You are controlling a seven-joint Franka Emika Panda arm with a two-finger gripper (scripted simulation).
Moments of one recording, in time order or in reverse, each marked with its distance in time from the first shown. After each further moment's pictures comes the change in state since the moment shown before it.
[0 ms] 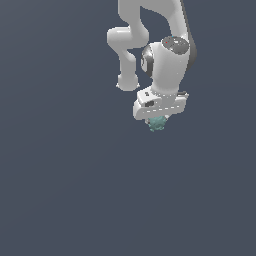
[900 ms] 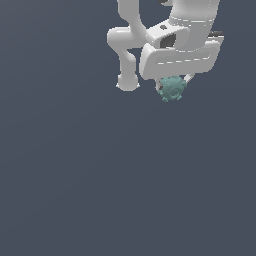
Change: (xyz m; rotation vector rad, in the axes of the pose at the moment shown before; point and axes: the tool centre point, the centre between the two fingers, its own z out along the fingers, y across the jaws) arm 0.026 -0.005 -0.182 0.000 0.000 0.000
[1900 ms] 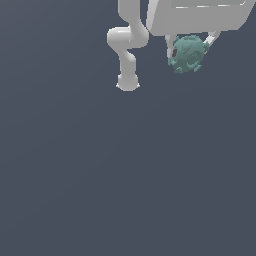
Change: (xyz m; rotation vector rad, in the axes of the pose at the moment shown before) arm 0.020 -0.002 -0.101 -0.001 -0.001 0.001
